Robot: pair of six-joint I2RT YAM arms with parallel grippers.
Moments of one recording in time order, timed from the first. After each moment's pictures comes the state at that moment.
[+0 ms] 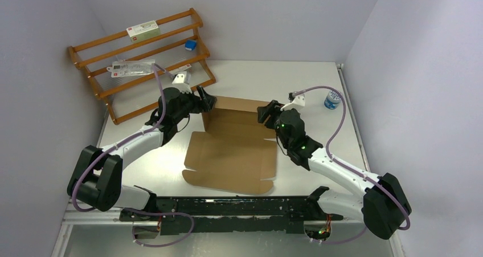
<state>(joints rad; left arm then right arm) -0.41 1.38 0.74 0.41 0.11 -0.46 0.66 1.10 0.60 0.27 0.42 0.61</state>
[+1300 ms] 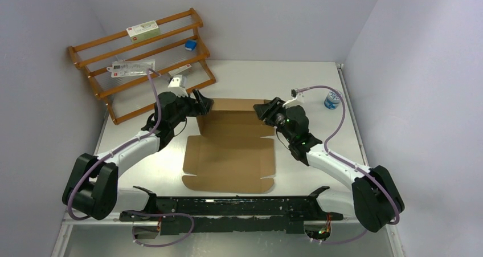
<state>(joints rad) -0.40 1.32 0.67 0.43 0.10 -0.48 0.53 1.20 0.55 0.49 0.08 0.80</state>
